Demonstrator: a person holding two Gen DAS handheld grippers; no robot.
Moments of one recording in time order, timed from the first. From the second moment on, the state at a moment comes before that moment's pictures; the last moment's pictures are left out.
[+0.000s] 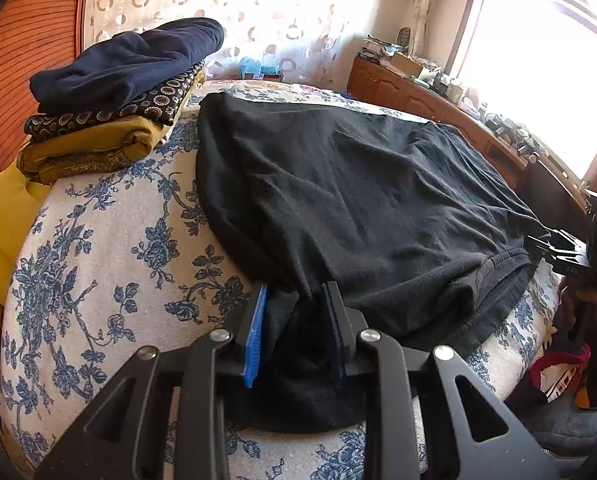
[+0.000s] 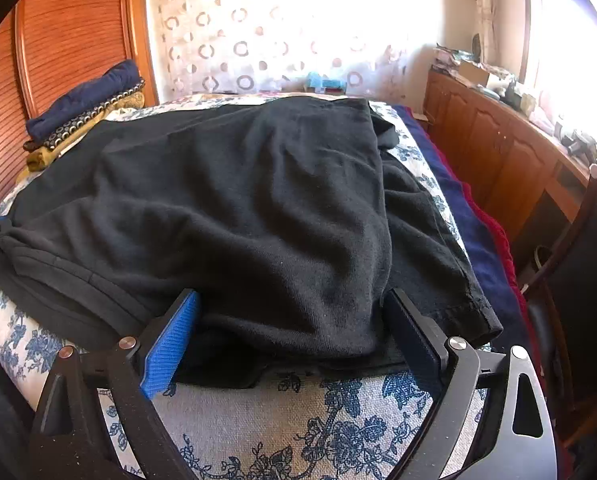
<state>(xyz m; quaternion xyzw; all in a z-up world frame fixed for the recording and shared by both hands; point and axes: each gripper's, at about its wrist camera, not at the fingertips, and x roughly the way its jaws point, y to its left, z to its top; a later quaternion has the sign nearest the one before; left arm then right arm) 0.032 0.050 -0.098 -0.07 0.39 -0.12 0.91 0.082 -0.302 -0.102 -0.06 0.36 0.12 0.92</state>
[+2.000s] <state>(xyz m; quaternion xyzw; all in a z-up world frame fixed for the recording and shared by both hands) 0.031 0.047 -0.098 -0.06 0.39 -0.11 0.91 0.079 -0.302 -0.104 -0.06 0.35 0.12 0.93</state>
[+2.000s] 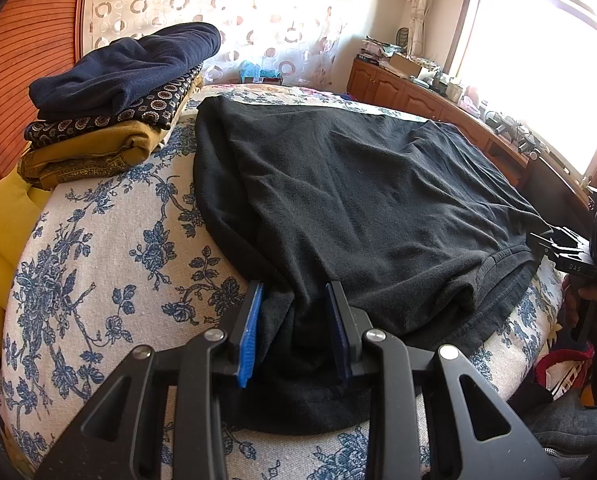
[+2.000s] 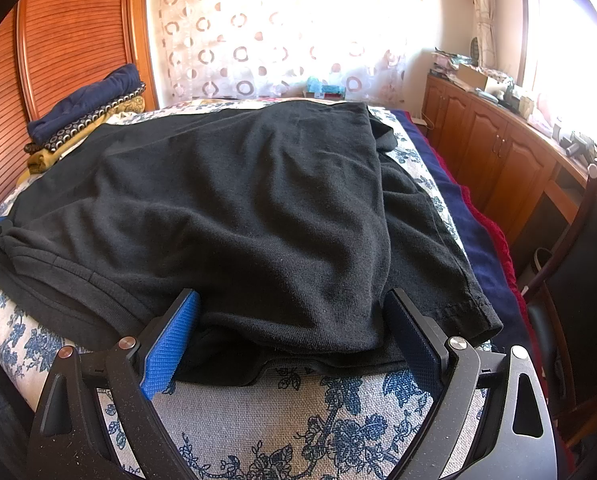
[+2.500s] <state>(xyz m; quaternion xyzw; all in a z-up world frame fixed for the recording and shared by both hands) 0.031 0.047 -0.098 -0.06 0.39 -0.11 0.91 0.079 -0.302 -0.104 -0.06 0.35 0.12 0.93</state>
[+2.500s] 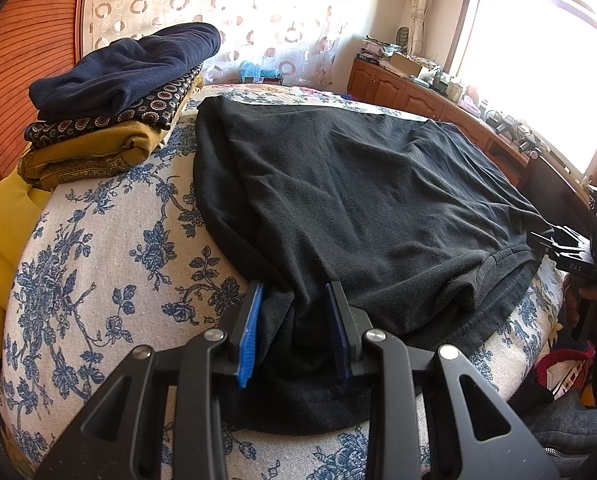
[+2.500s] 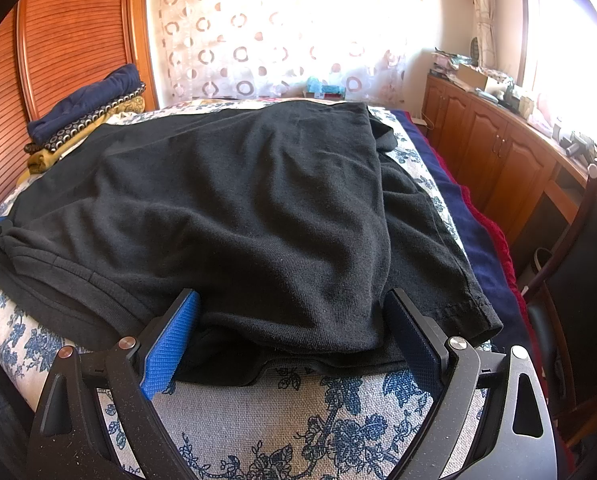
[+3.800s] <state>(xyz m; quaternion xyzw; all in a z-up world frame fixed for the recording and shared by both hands) 0.127 -0.209 0.046 0.07 0.32 -0.37 0.87 0.041 -0.381 -0.053 0.02 0.30 0.10 0.95</state>
